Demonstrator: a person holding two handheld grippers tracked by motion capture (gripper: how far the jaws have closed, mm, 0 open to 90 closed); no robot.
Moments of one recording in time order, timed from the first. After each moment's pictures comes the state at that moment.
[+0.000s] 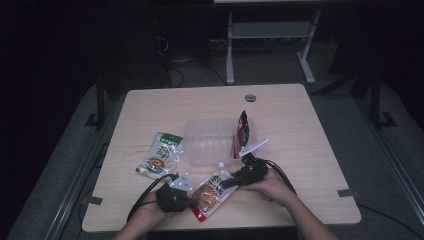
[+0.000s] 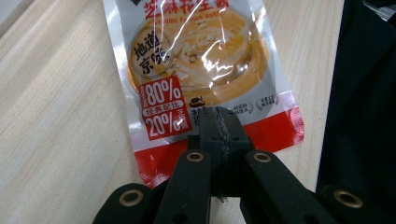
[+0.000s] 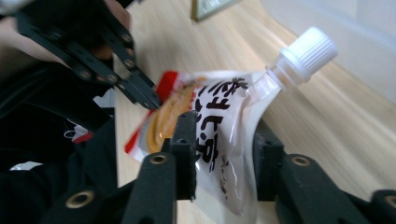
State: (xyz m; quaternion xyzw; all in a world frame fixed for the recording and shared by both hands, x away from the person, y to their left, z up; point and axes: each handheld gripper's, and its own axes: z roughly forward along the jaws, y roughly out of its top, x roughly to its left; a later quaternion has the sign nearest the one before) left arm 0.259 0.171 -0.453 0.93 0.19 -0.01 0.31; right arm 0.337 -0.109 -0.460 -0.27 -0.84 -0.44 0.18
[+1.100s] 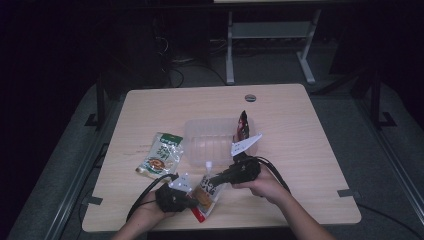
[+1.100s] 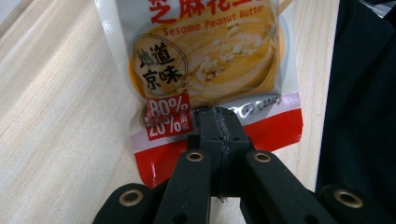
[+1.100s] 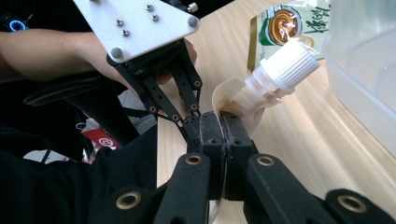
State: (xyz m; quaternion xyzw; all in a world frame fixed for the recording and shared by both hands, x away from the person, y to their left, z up) left arm 0.260 0.172 -0.453 0.93 0.19 -0.01 0.31; right arm 0.323 -0.082 -0.421 -0.17 -0.84 -0.49 0.16
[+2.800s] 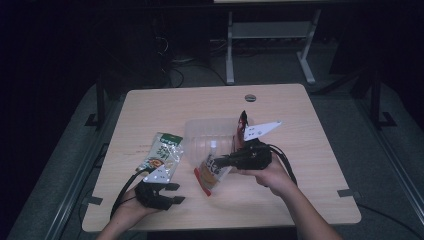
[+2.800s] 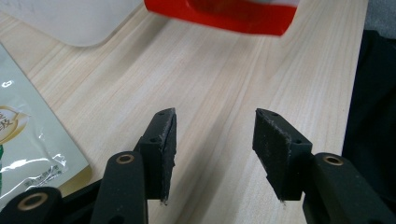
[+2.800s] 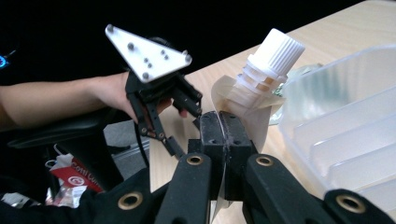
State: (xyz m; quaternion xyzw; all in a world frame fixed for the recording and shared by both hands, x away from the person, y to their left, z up) left arm 0.265 0.223 -0.438 0.90 0.24 0.03 0.36; right arm 0.322 -0.104 -0.364 -0.19 -0.80 -0.56 0.09
